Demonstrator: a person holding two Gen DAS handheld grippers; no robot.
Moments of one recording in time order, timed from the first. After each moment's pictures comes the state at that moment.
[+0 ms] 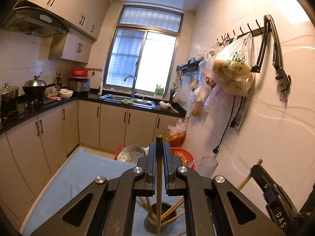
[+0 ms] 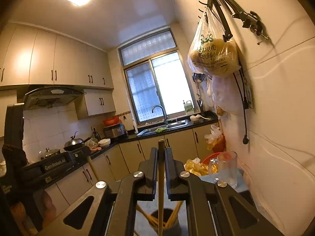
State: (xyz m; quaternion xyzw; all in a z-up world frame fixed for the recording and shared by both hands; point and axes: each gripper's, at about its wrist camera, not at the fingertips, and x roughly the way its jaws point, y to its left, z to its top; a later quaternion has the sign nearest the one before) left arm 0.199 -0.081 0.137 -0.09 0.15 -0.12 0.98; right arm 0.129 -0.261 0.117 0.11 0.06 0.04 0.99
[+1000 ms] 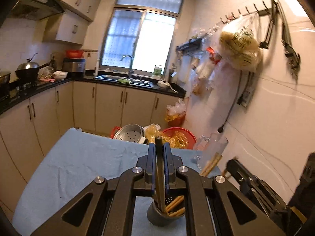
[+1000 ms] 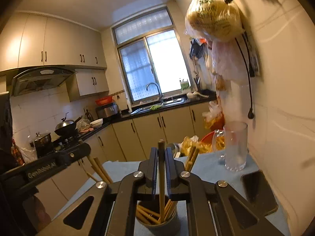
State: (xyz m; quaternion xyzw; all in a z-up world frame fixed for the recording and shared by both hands) left arm 0.240 -0.078 0.062 -0.07 0.22 -0.14 0.96; right arm 0.208 -0.252 0.032 0.11 0.14 0.04 0.98
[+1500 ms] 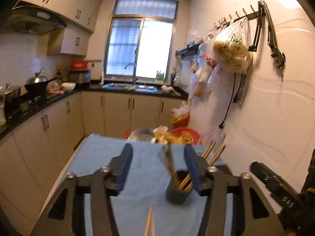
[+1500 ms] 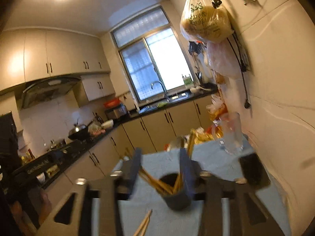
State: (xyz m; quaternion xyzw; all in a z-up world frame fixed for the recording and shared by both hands) left arm 0.144 -0.019 0.092 -0.04 0.21 -0.12 0.97; right arm 0.110 -0.259 0.058 0.16 0.16 0.06 0.97
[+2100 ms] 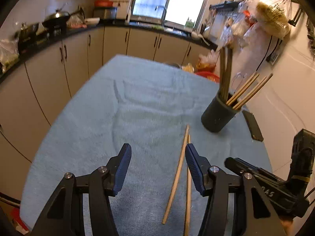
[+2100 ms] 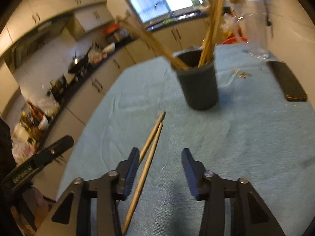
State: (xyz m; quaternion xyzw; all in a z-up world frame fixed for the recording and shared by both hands) left arm 0.132 0.042 -0.044 -0.10 0.41 -0.06 0.90; right arm 0.145 -0.190 -0.084 0.14 0.43 0.13 0.88
